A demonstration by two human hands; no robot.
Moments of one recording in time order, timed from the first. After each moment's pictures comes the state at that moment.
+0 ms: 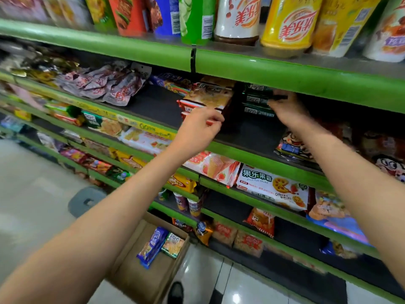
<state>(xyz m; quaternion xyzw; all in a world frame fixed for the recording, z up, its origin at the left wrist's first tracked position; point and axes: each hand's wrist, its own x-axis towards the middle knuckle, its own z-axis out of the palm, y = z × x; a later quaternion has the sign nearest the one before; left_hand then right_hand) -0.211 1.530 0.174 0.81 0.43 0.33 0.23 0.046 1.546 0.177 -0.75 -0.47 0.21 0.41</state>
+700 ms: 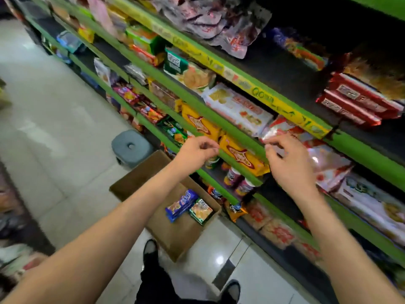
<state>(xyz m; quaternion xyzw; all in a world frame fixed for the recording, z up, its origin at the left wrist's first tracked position) -0.490 1.534 0.021 0.59 0.55 0.32 0.50 -0.254 1.505 0.063 -0.64 -0.68 0.17 0.32</state>
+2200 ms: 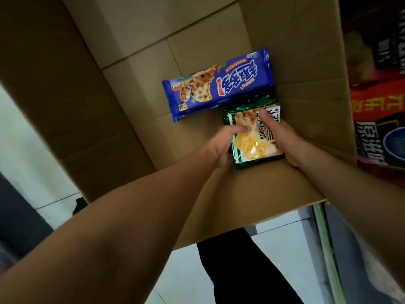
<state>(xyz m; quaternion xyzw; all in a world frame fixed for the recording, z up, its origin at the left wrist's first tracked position) -0.438 1.544 -0.826 -0.18 0.56 0.28 0.76 -0.306 1.629 -0.822 -0.70 -0.35 0.61 -0.12</state>
